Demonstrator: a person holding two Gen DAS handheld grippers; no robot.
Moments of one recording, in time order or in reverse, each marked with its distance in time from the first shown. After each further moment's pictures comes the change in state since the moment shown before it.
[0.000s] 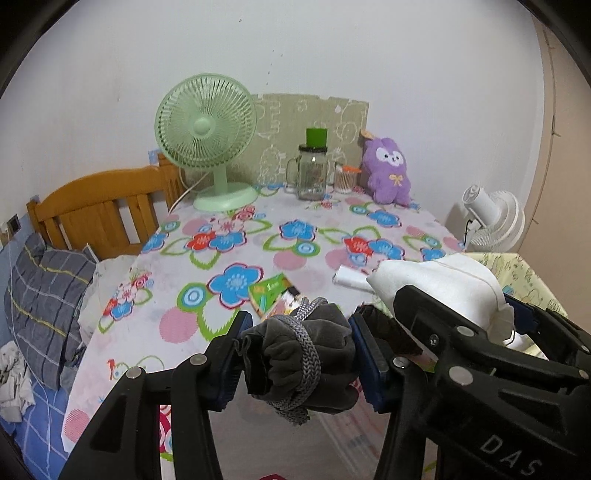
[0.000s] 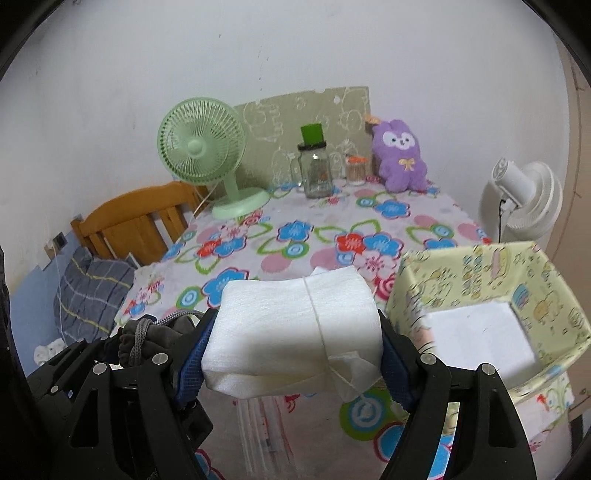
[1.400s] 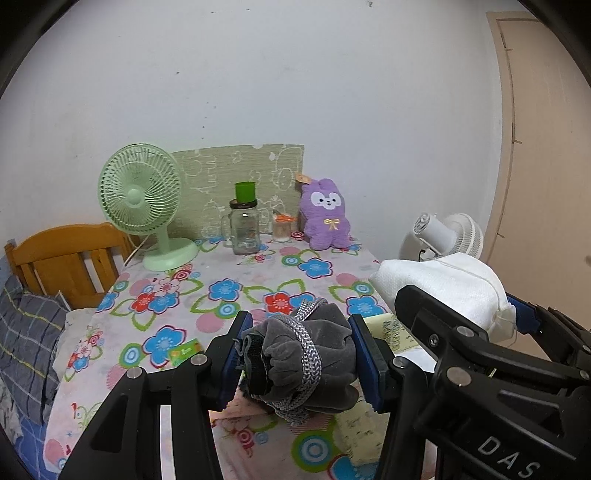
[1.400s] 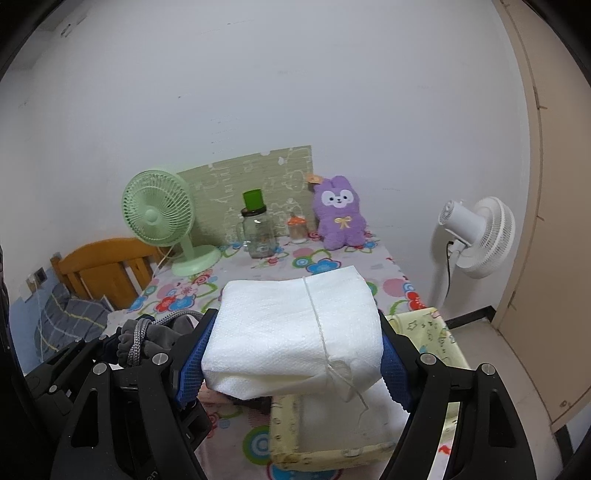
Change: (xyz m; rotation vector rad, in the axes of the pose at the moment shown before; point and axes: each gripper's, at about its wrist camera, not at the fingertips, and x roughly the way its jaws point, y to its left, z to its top) left arm -0.019 -0.104 0.044 0.070 -0.127 -0.100; right arm -0.070 -0.091 0.045 0.022 -0.155 -0.106
